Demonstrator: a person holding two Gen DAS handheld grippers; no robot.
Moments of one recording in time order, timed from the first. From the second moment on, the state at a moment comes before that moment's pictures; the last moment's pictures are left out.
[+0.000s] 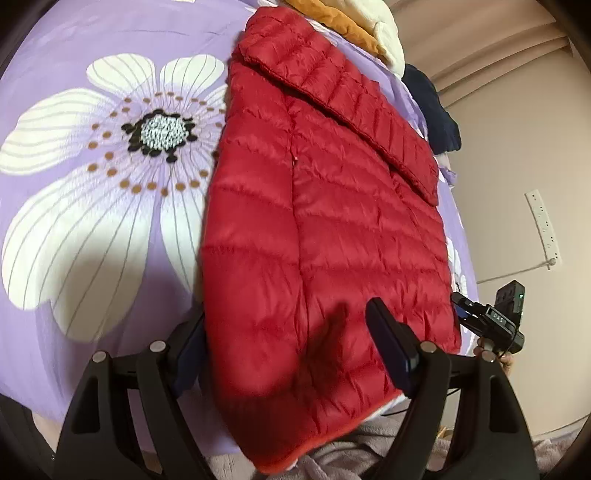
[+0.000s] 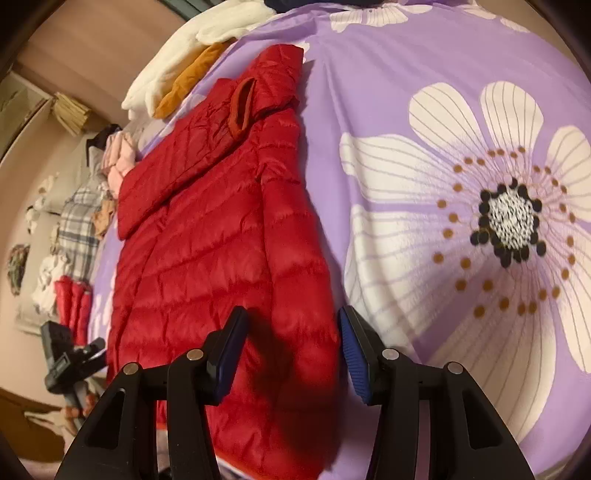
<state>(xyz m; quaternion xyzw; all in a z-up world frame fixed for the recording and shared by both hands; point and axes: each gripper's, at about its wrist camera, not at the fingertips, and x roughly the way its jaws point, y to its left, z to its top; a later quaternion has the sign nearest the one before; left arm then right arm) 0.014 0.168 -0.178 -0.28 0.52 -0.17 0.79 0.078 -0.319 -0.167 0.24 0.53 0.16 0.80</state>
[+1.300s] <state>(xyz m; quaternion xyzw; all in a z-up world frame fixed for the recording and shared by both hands) 0.010 0.119 -0.175 -0.23 0.52 -0.19 0.80 0.076 -0.292 -0.178 0.29 0.52 0.23 0.77</state>
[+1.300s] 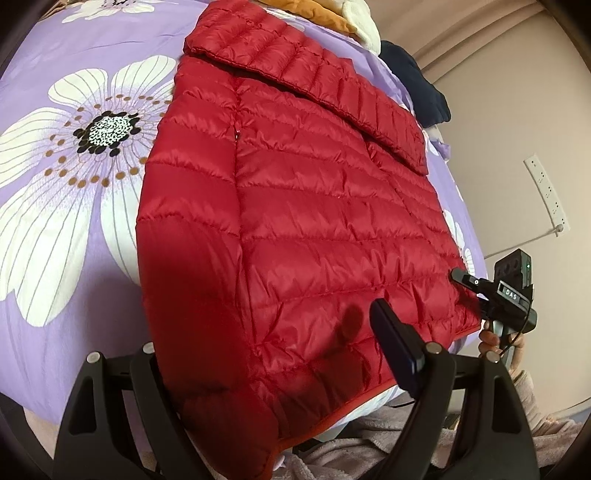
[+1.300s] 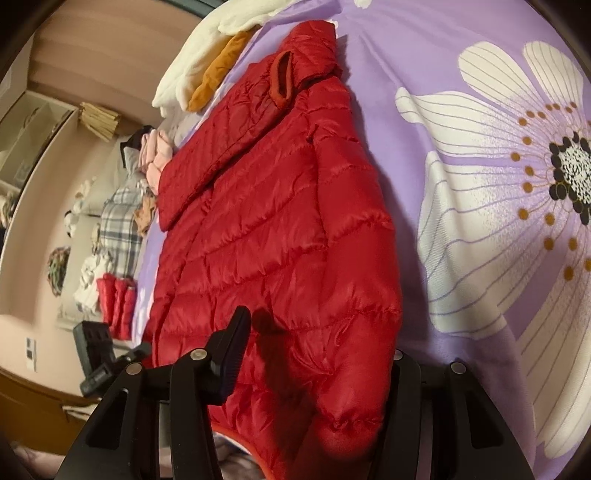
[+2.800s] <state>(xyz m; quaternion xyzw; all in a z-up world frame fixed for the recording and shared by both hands) -0.001 0.149 -0.144 -0.29 0.46 -0.18 0.82 0.074 -0.266 -0.126 0.25 0.43 0.26 0.83</state>
